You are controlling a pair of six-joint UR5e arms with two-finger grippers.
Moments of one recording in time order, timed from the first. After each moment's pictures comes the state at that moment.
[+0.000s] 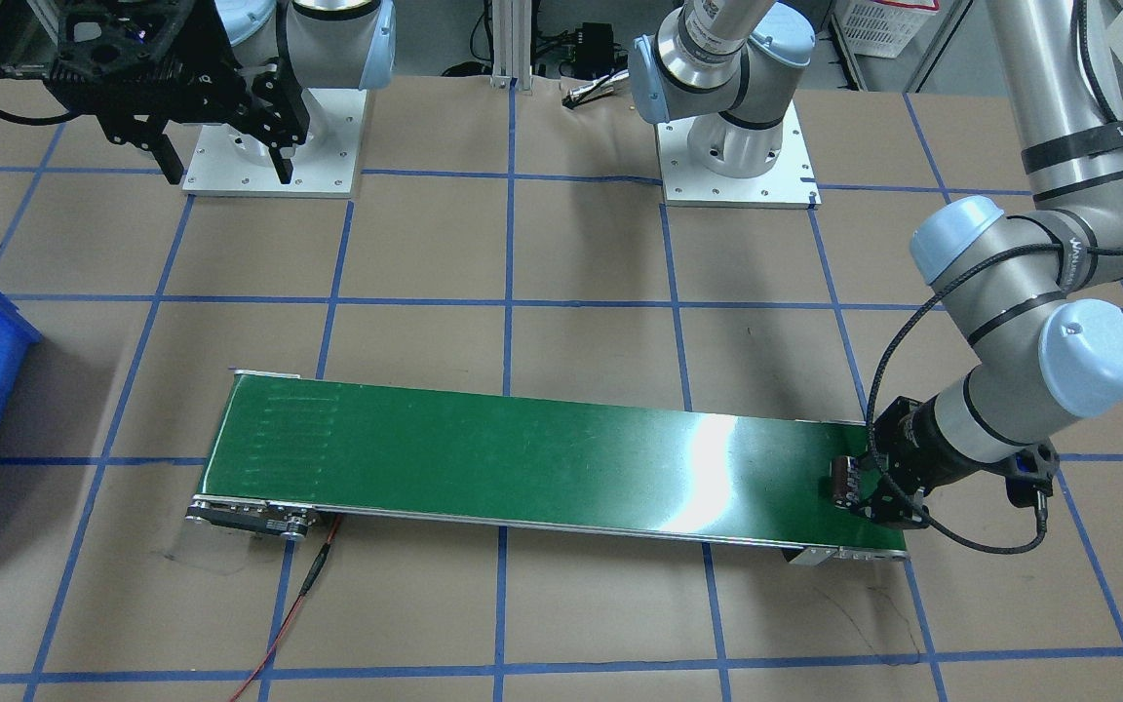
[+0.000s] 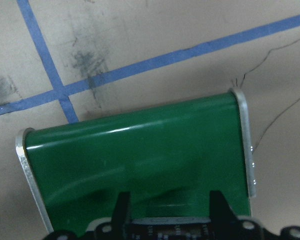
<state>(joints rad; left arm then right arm) -1.27 -1.98 -1.66 -1.10 1.47 -1.01 1.58 -1.74 1.66 -1.56 -1.56 0.00</state>
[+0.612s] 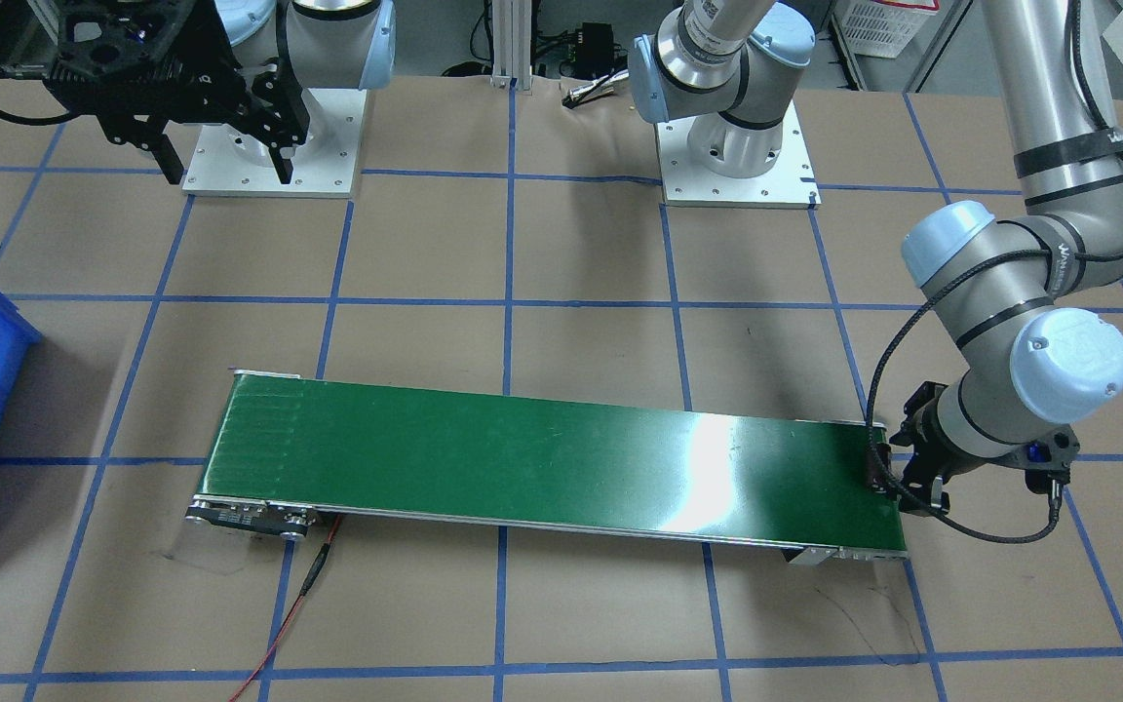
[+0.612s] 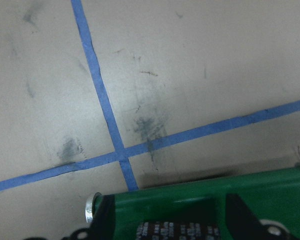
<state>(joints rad) -1.28 -1.99 -1.68 -1.10 1.70 -1.01 1.58 -1.74 1.66 -1.56 -1.56 0.00</state>
